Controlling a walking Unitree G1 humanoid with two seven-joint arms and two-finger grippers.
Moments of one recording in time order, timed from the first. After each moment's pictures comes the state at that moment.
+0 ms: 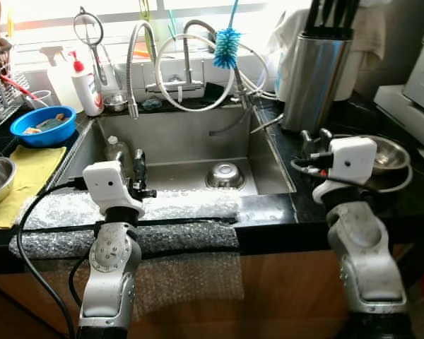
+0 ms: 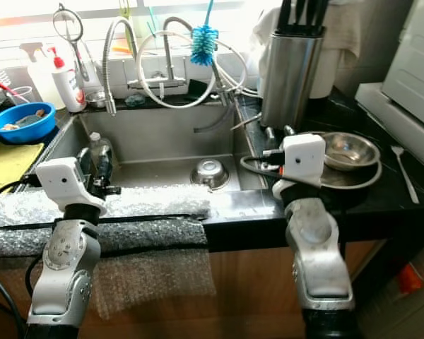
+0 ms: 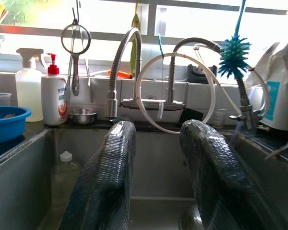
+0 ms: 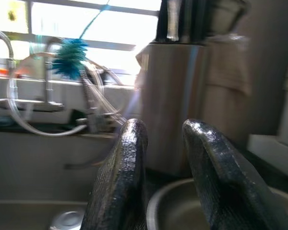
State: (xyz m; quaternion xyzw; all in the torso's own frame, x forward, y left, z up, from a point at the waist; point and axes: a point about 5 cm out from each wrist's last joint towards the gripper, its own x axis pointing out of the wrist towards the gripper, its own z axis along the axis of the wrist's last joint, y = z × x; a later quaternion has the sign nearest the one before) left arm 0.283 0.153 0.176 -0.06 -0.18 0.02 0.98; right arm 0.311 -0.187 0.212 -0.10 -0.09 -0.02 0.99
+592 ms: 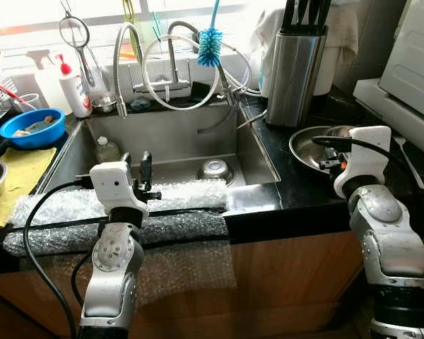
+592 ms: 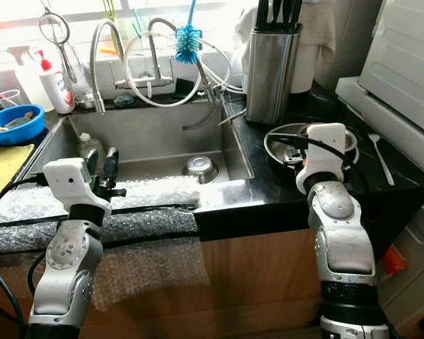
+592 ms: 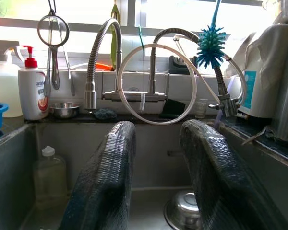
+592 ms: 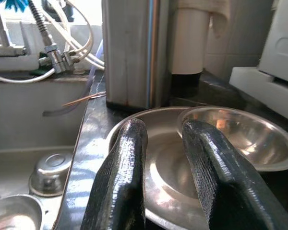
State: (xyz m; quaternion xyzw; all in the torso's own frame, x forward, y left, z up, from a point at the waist) left arm 0.284 0.149 0.174 -0.05 -0.17 0.01 0.98; right arm 0.322 -0.210 0.193 -0.08 0.03 -0.02 1.00
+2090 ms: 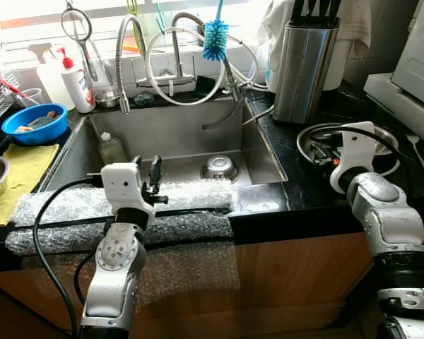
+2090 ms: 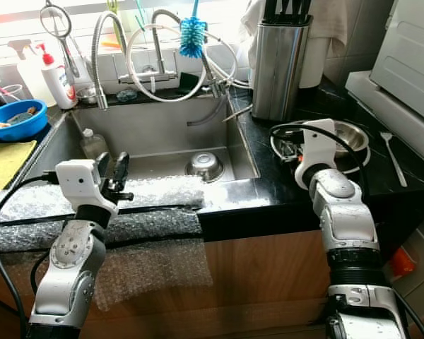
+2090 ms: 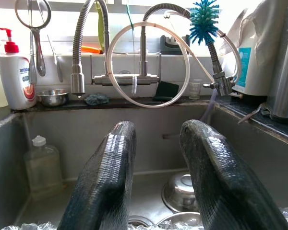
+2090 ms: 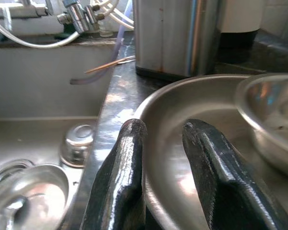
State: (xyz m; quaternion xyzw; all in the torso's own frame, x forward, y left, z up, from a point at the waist) left arm 0.285 0.142 0.171 -0.04 -0.15 -0.03 0.99; right arm 0.354 -0.215 0.179 -0.04 0.09 0.05 0.99
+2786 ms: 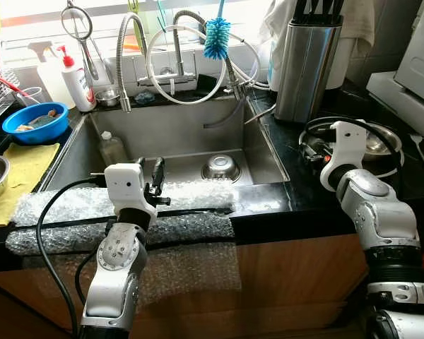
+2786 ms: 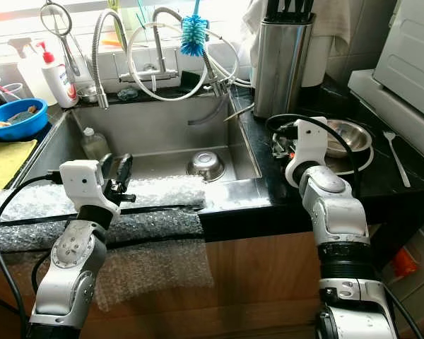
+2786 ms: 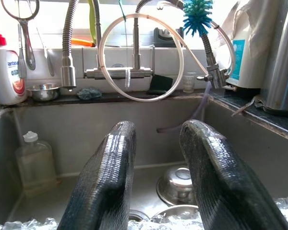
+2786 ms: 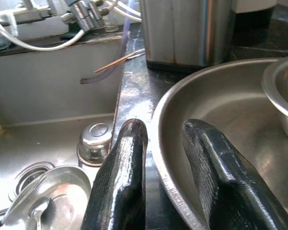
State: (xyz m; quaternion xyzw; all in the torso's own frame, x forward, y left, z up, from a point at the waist) left arm 0.285 0.138 0.169 -0.04 -0.14 -0.05 0.99; right arm 0.358 -0.207 0.184 0.01 0.12 0.04 0.99
